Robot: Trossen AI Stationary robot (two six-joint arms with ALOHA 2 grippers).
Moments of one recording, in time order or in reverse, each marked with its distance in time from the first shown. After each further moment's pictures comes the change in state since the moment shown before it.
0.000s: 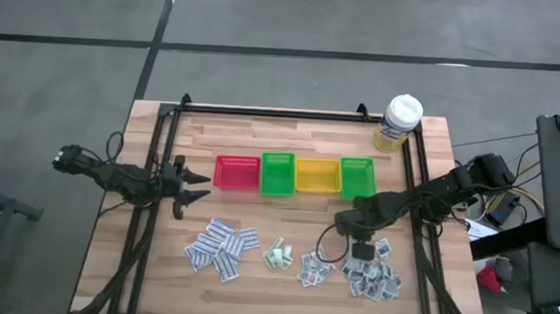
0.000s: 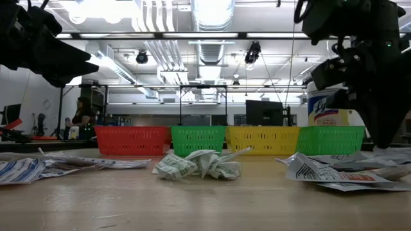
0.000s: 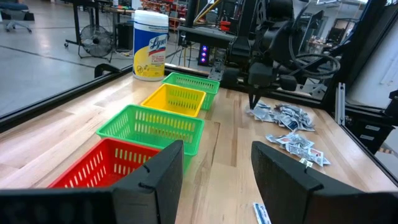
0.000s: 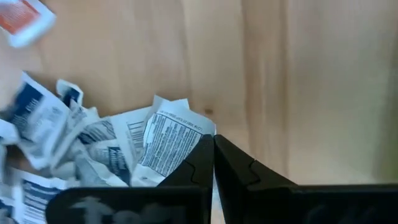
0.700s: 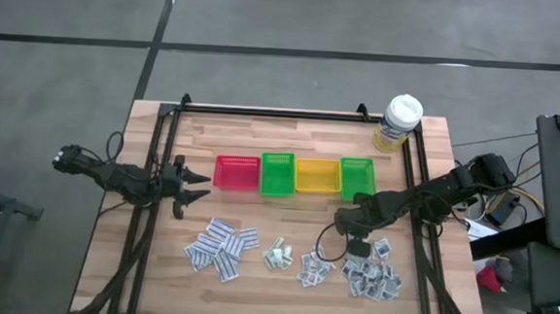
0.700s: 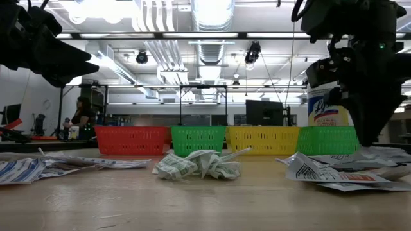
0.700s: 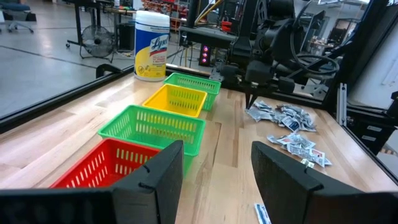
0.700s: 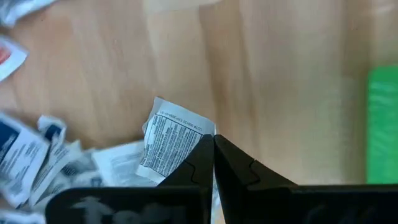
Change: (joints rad) left arm 0.000 0.000 0.000 0.000 -0.005 0.000; right arm -0.007 -0.013 0.000 0.036 0.104 0.052
